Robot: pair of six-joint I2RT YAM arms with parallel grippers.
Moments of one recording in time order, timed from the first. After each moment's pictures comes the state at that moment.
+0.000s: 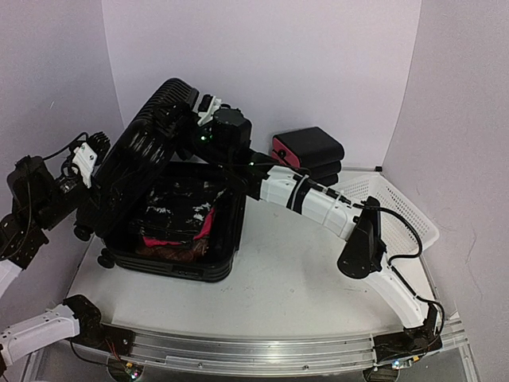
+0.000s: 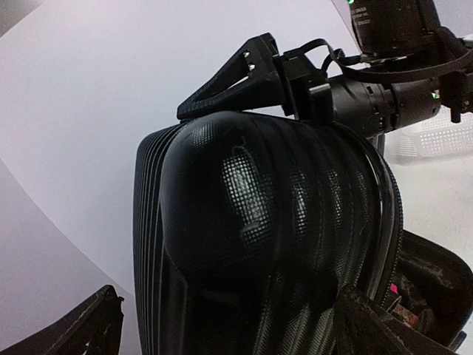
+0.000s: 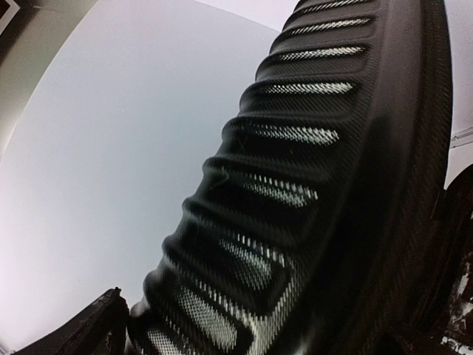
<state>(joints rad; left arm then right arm) -0.50 0.56 0.83 -0.24 0.02 0.59 1.04 2.53 2.59 0.18 -0.04 1.14</state>
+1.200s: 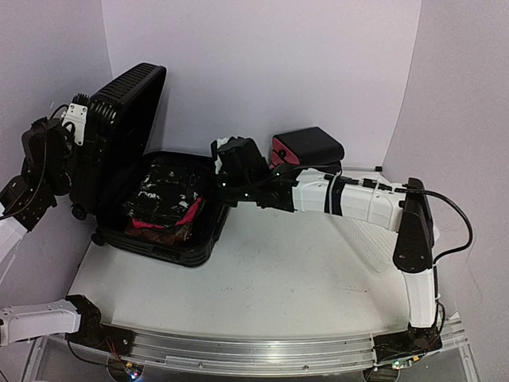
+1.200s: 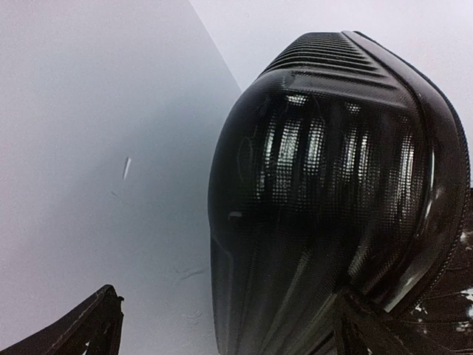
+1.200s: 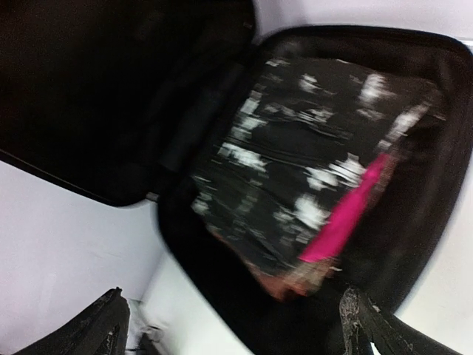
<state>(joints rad) -0.49 0.84 1.08 -0.29 -0.80 0.43 1.05 2.10 1.88 -0.16 0.04 0.79</state>
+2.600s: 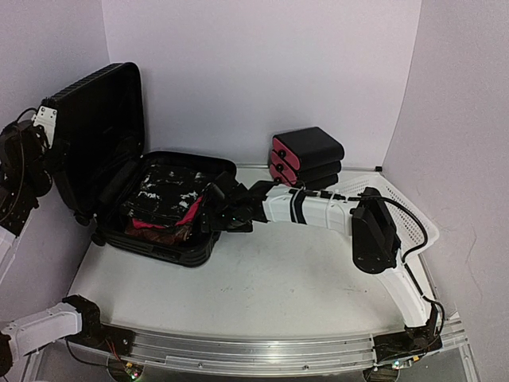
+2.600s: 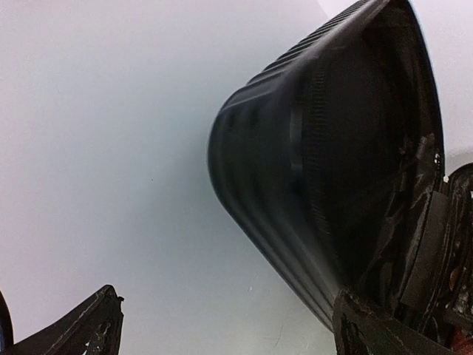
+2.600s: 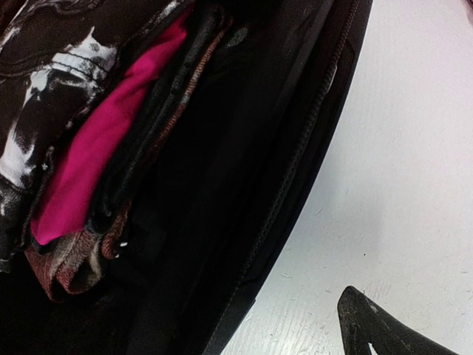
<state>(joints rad) -0.28 0.76 1.11 -0.32 -0.93 0.62 1.02 2.39 2.06 -0.57 0.22 0.72</state>
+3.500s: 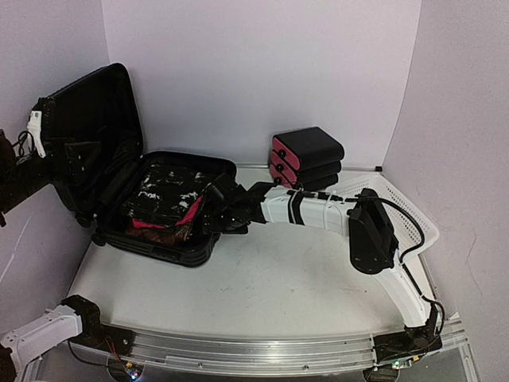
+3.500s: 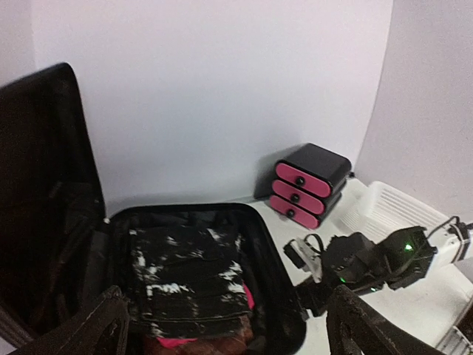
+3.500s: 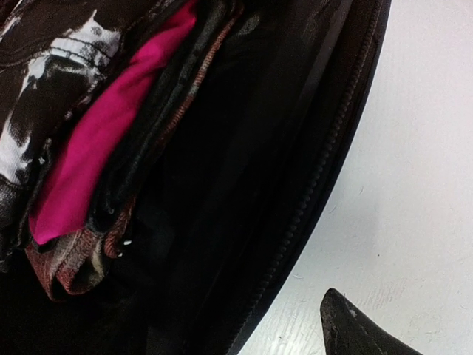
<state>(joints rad) -0.28 0.64 1.26 -0.71 0.14 -0.04 1.02 2.41 2.08 -0.56 0.18 0.72</state>
